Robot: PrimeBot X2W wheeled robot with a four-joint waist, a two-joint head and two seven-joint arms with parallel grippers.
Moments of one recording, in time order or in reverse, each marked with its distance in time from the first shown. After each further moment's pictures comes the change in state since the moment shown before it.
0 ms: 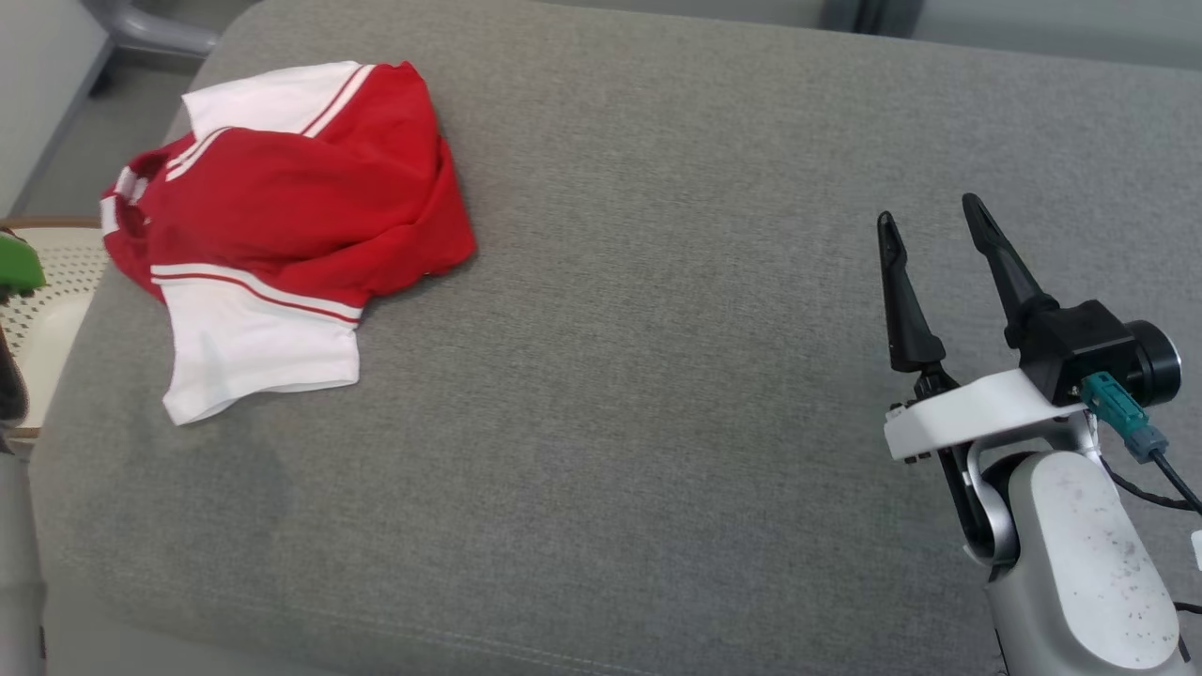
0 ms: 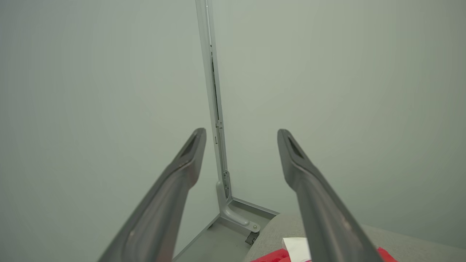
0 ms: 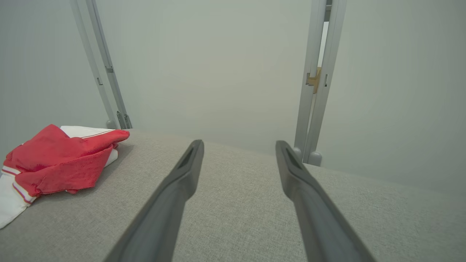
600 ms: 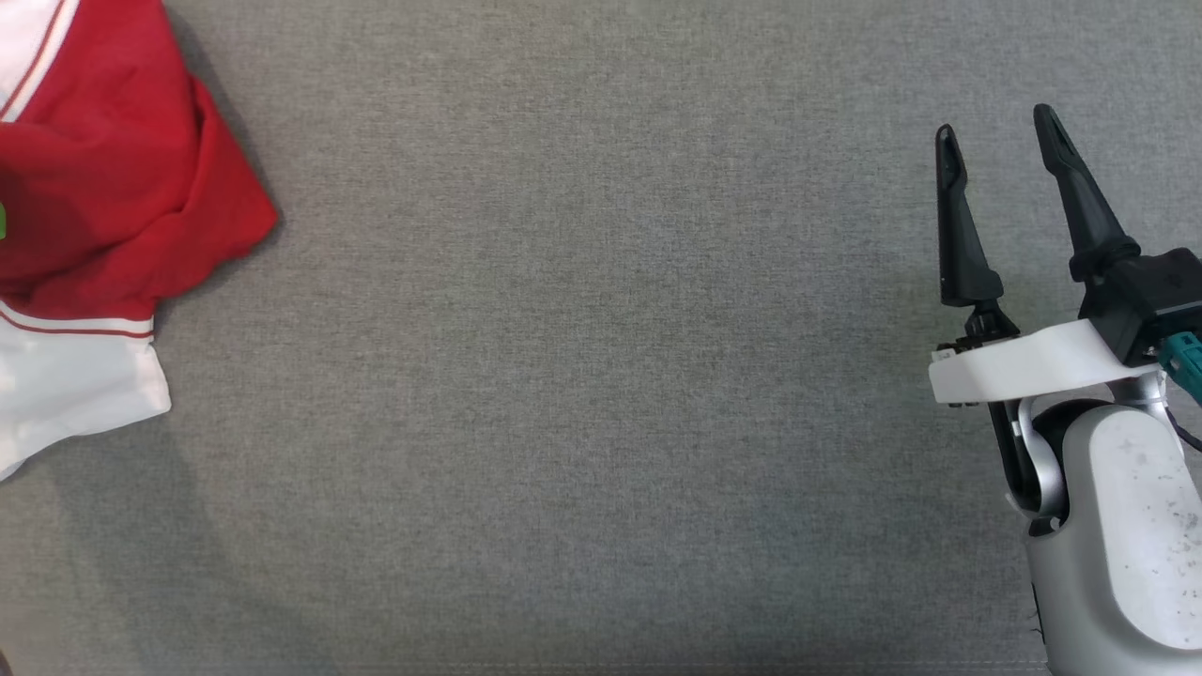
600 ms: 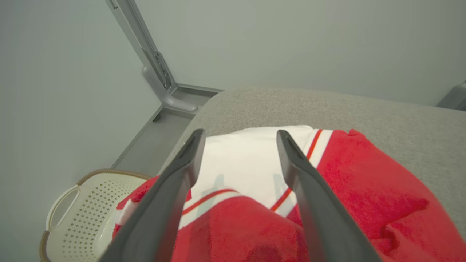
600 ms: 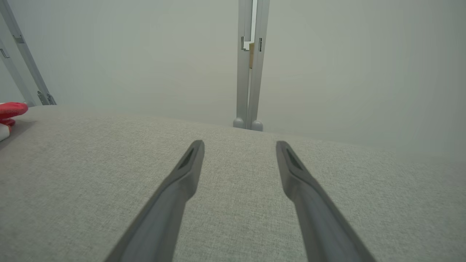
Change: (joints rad) left arm -0.334 0.082 -0.095 0.518 -0.044 -0.148 0.260; right arm -0.053 -0.022 -0.044 -0.136 -0.028 0.000 0.035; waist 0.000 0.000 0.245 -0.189
